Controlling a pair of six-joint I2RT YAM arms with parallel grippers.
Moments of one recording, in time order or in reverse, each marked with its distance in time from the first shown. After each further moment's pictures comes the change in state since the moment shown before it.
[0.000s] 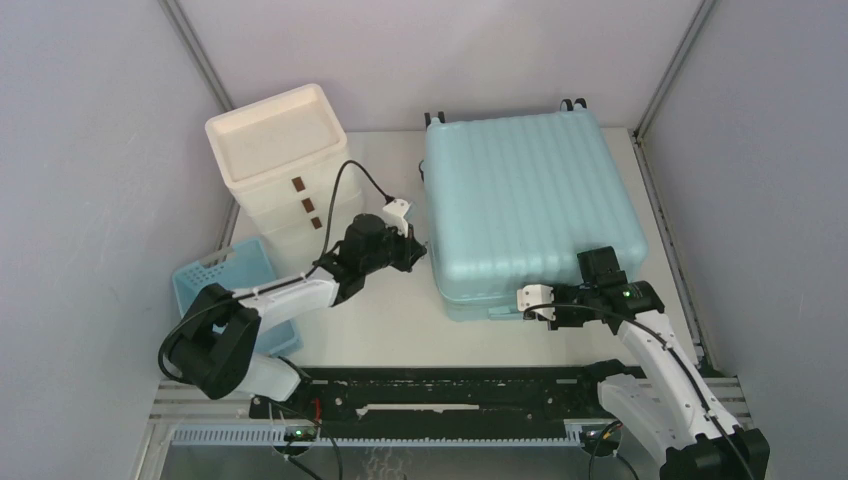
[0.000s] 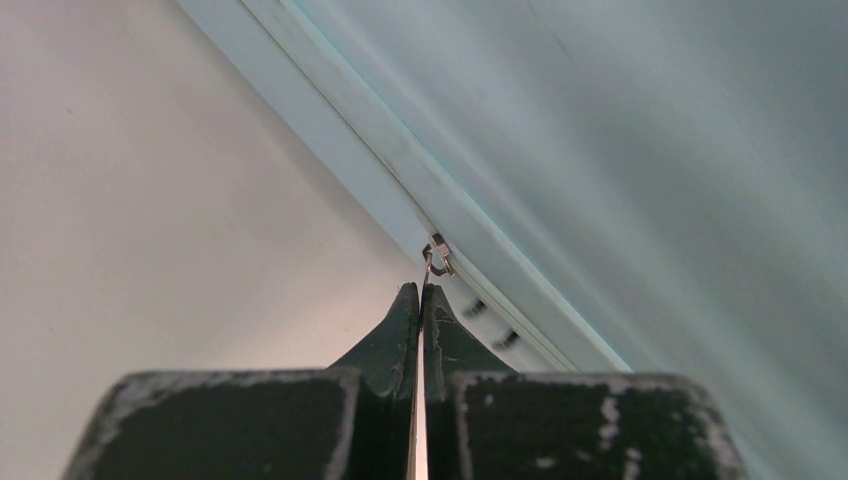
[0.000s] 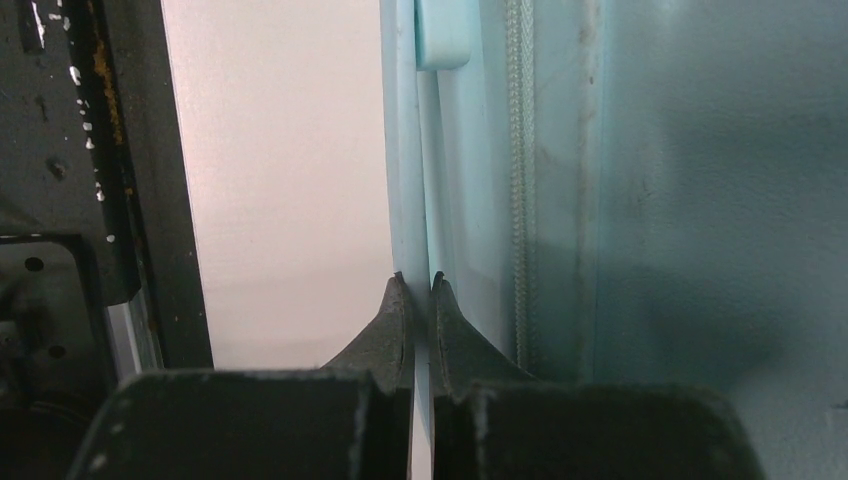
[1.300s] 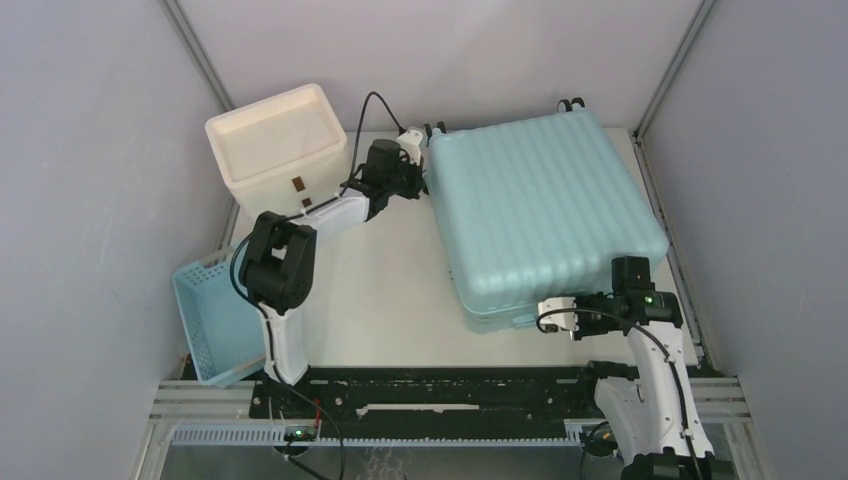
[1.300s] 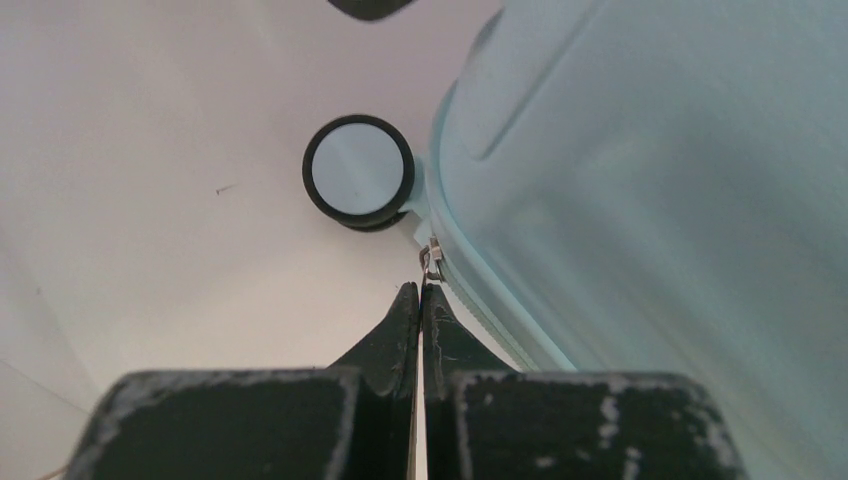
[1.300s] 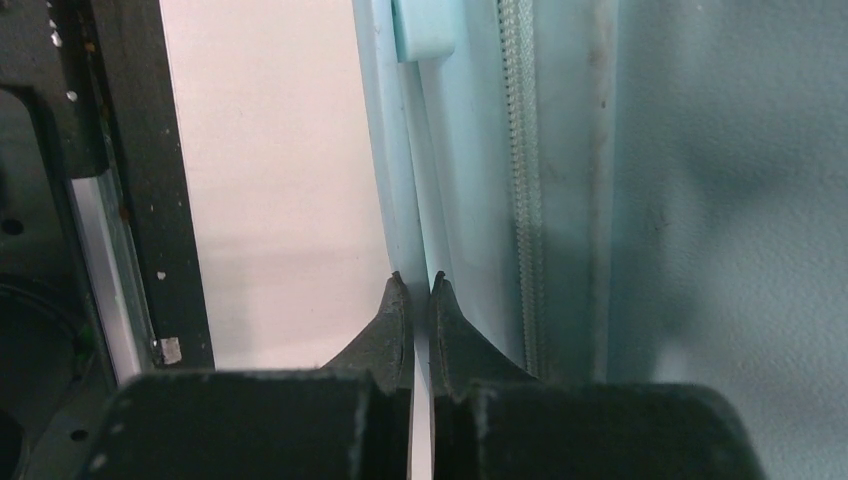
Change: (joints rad) left arm 0.193 0.588 0.767 -0.256 -0.015 0.188; right arm -0.306 -0.068 0.000 -0.197 -0.024 -0.396
